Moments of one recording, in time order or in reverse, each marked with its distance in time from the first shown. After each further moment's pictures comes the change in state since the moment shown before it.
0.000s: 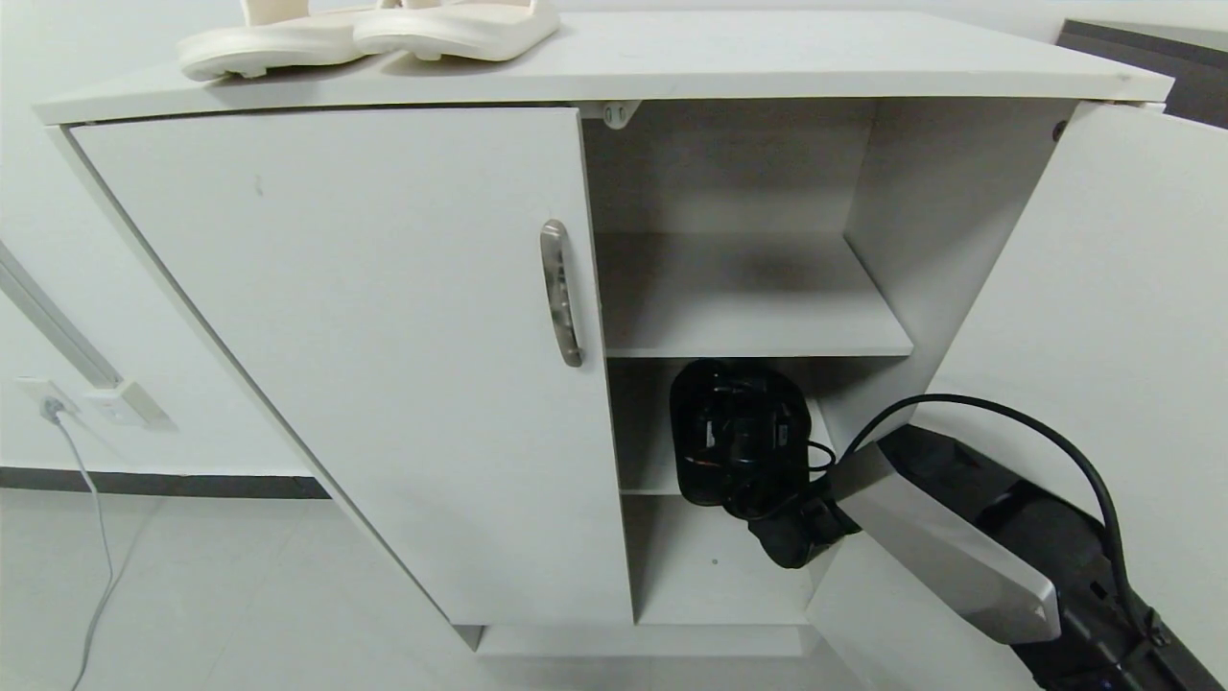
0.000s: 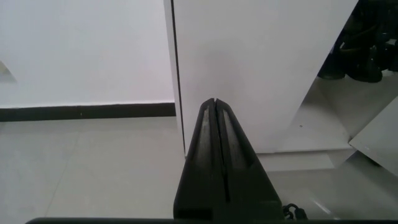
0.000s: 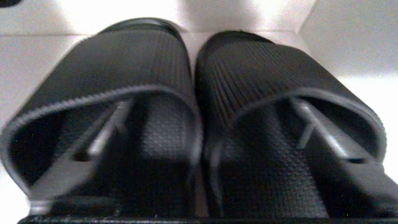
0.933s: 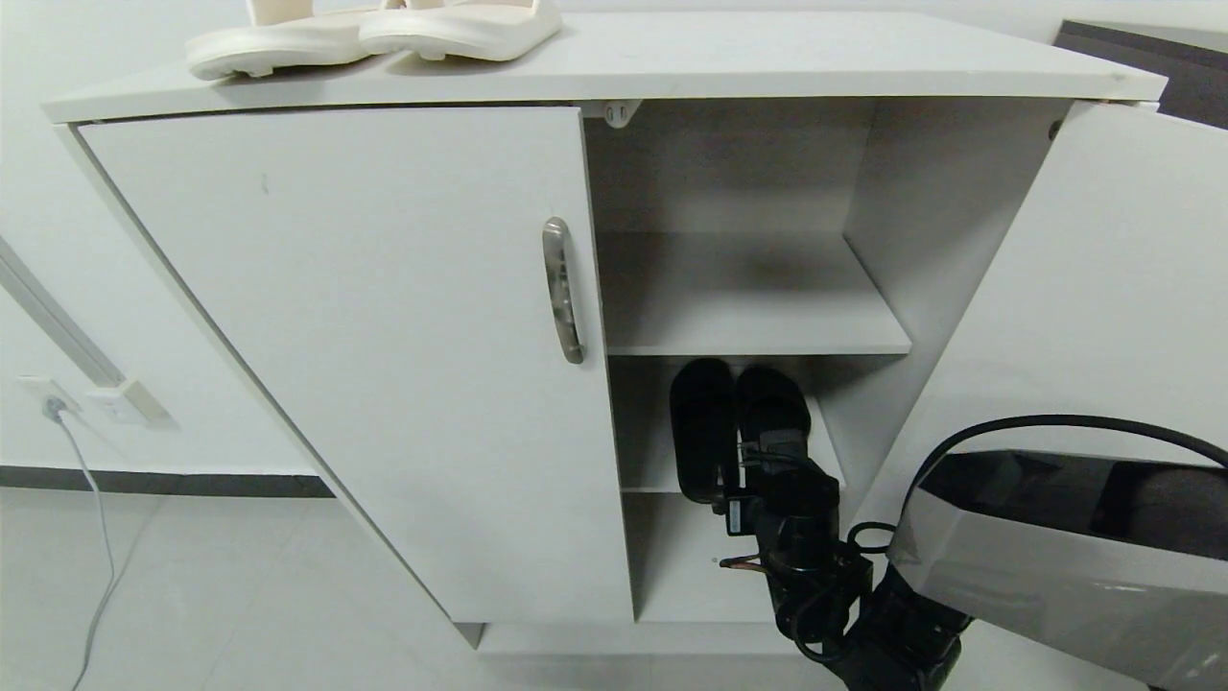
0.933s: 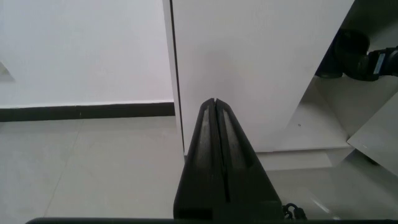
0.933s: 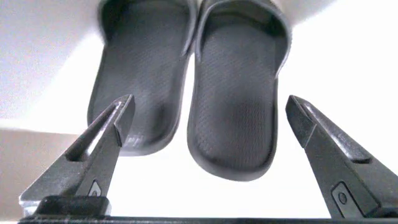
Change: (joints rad) left arm 0.000 0.000 0.000 0.000 -0.004 0.001; right arm 0.144 -0.301 0.788 -0.413 -0.003 -0.006
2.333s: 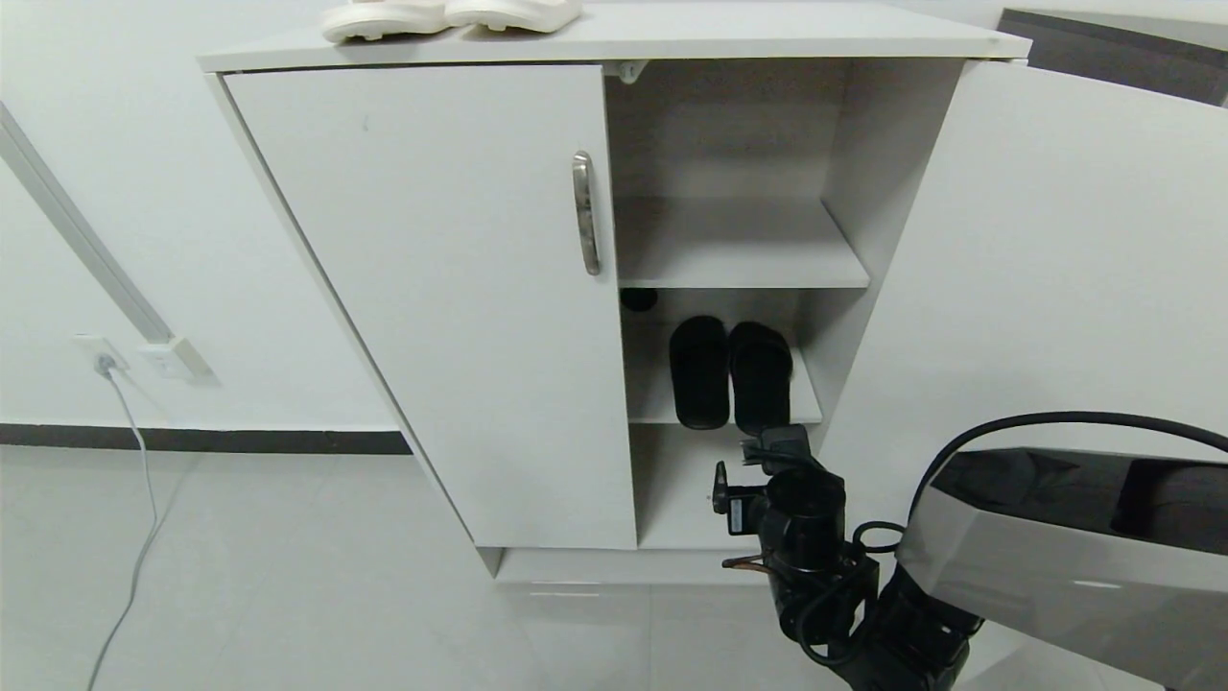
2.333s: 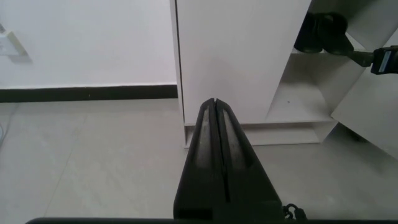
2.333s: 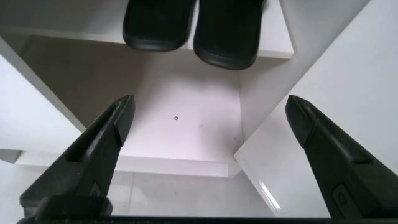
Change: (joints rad) left arm 0.000 0.000 0.000 0.000 0.003 -0.001; right arm 0.010 -0.023 0.016 -0.005 -0.001 -0.004
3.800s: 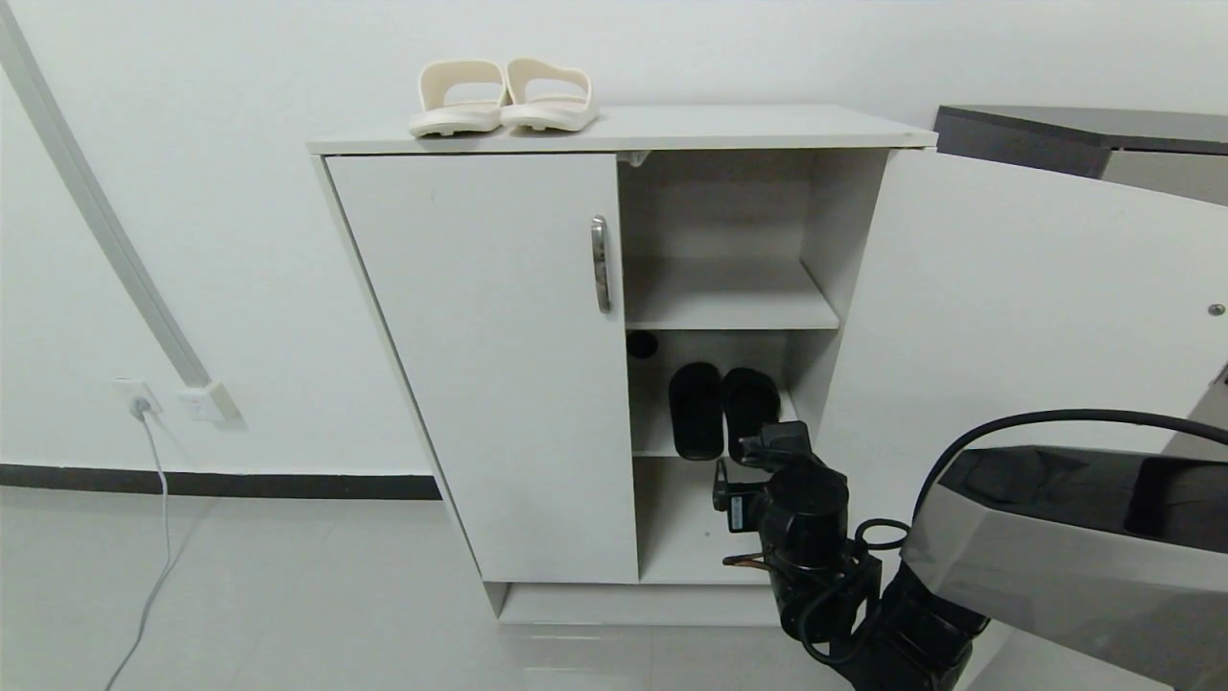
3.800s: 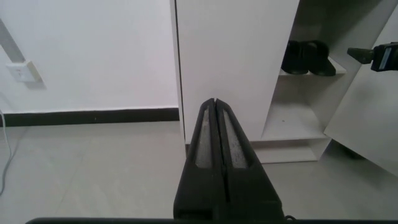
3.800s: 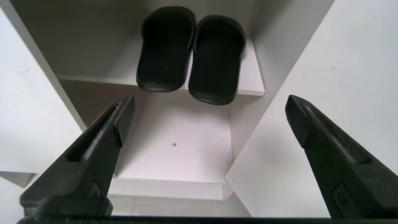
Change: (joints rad) left arm 0.000 0.000 0.000 0.000 -0.003 0.003; right arm 0.001 -0.012 0.001 0.001 -0.001 -0.014
